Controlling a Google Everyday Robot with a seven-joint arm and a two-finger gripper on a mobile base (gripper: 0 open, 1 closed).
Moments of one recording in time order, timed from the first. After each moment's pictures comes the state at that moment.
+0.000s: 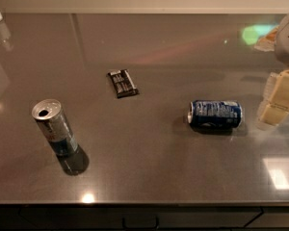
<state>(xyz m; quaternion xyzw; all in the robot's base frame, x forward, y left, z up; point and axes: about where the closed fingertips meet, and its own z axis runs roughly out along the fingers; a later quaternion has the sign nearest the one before) 0.438 -0.217 0.976 -0.60 0.78 -0.03 0.16</state>
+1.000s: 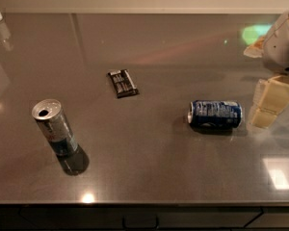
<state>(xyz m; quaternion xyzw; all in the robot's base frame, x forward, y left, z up) 0.449 -0.208 0.955 -0.62 0.77 -0.03 0.16</state>
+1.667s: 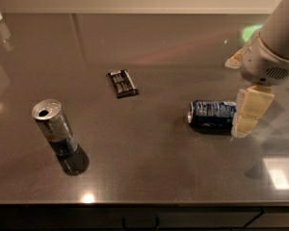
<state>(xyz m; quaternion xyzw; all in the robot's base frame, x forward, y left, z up) 0.465 -0.194 0.918 -0.65 0.75 -0.01 0.13</state>
